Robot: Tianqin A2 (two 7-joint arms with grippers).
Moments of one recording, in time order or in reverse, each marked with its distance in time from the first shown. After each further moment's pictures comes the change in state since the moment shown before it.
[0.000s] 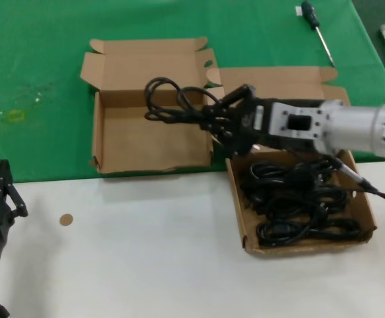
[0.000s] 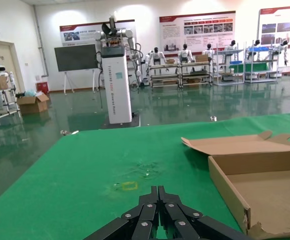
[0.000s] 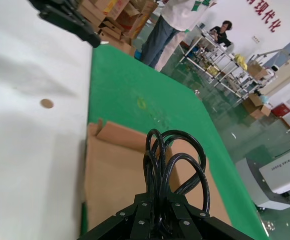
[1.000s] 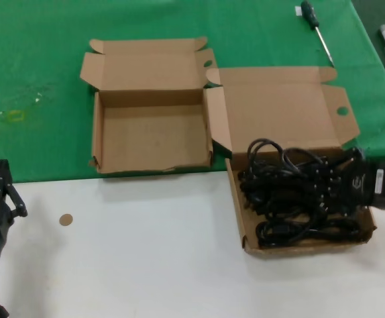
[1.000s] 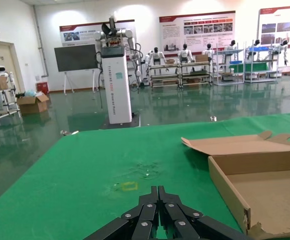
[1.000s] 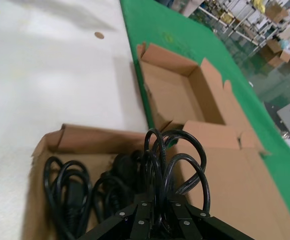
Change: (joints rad) left arm 0.000 0.000 0.000 0.000 0.000 0.000 0.000; right arm -0.423 0.349 0.239 0.109 0.243 -0.021 -0.125
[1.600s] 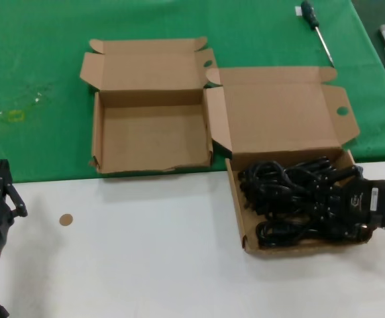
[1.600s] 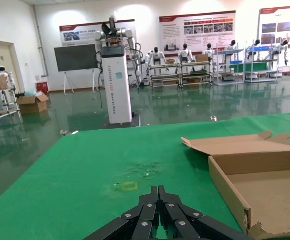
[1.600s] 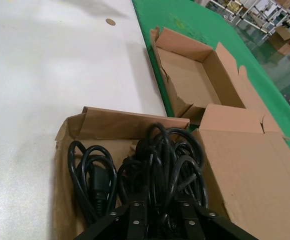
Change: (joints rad) left arm 0.000 0.000 0.000 0.000 0.000 0.000 0.000; right arm -0.028 -0.023 -0.021 -0.045 -0.007 0.014 -0.024
